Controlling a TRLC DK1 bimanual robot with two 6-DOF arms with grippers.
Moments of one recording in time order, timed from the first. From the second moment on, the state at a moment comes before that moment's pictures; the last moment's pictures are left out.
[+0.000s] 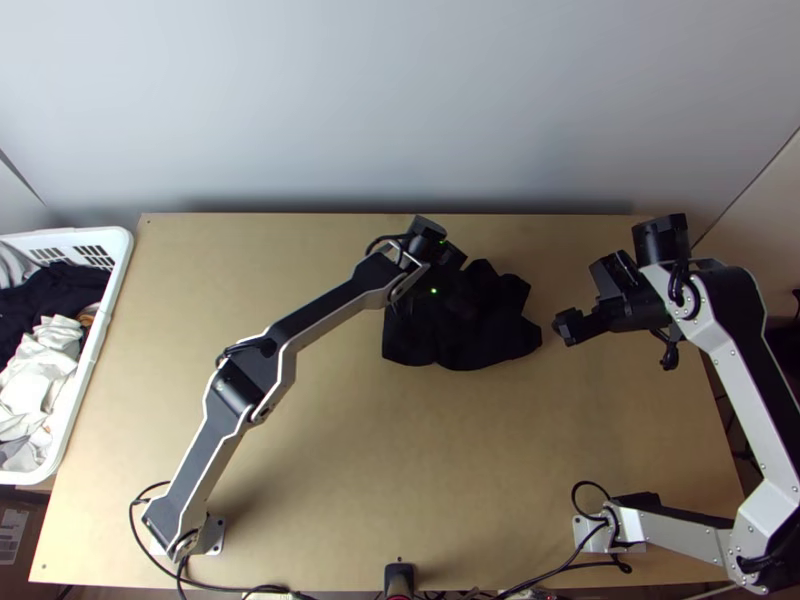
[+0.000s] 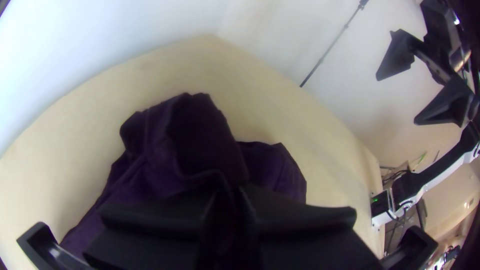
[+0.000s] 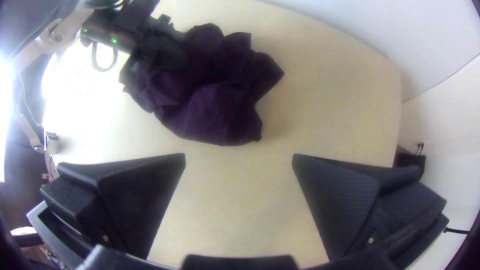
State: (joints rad) left arm -0.72 2.37 2.15 -0.44 0.48 -0.03; right arm 0.15 1.34 1.40 -1.18 -0.17 -0.21
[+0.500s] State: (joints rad) left arm -0.65 2.23 2.27 -0.70 0.49 0.01; right arm 0.22 1.36 1.31 -1.12 -0.17 -0.23
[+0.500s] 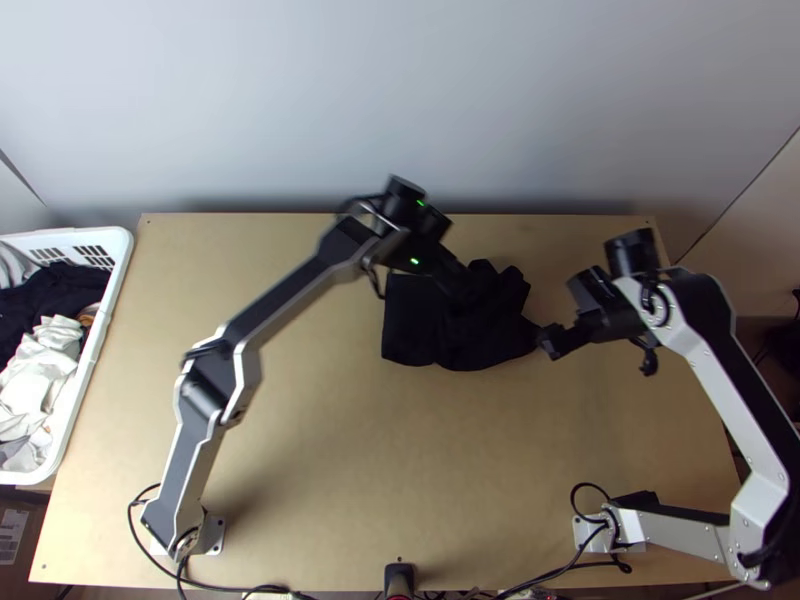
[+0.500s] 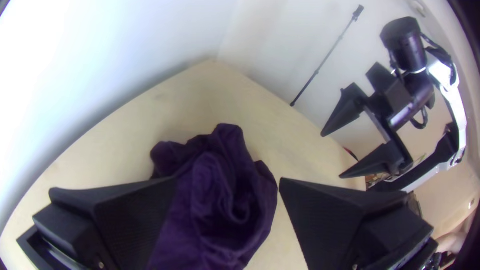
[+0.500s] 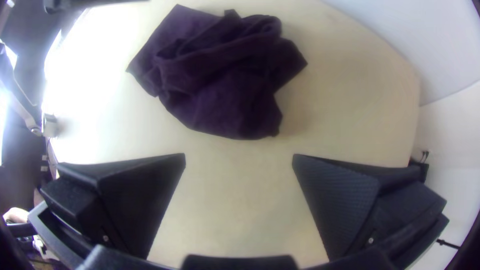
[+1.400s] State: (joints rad) left arm -0.45 1.74 1.77 -1.01 0.49 0.21; right arm 0.55 1.94 1.67 -0.93 -0.20 -0.24
